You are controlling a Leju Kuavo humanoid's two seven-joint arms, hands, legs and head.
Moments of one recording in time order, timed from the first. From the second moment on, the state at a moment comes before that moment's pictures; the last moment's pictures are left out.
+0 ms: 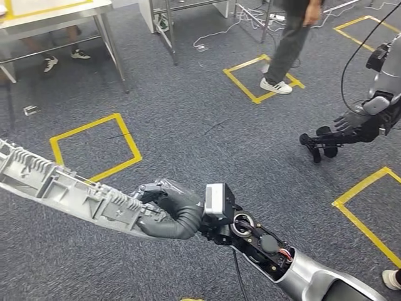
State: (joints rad) left arm -0.11 0.12 -1.02 -0.22 1.21 0.32 0.01; right arm -0.39 0.03 0.82 -1.55 -0.47 0.30 -0.52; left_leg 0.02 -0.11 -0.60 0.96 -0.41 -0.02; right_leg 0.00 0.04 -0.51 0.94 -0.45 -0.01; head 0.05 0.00
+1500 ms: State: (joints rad) left arm -0.11 0.13 -1.02 -0.22 1.16 0.27 0.01; right arm -0.34 0.03 0.79 -1.55 -0.47 0.22 -0.45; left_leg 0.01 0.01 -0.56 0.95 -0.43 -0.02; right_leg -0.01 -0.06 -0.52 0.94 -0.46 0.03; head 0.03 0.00
